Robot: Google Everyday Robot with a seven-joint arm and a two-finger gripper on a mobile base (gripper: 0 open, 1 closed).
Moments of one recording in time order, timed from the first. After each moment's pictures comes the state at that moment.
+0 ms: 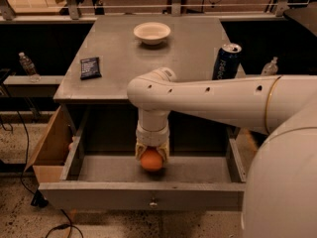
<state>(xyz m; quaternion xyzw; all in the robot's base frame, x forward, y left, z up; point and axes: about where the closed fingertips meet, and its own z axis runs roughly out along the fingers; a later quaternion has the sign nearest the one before) 0.526 0.014 0.646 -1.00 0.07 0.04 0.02</state>
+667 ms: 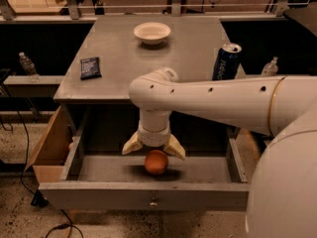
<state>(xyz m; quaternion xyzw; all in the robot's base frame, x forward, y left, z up) 0.524 0.012 0.647 -1.00 0.07 0.04 0.02</state>
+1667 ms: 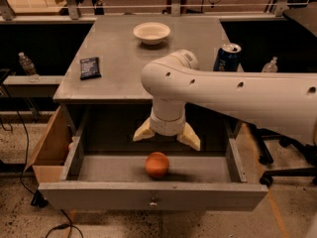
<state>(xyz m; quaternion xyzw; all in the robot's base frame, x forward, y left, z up) 0.528 -0.025 0.703 -0.99 0.10 -0.02 0.02</state>
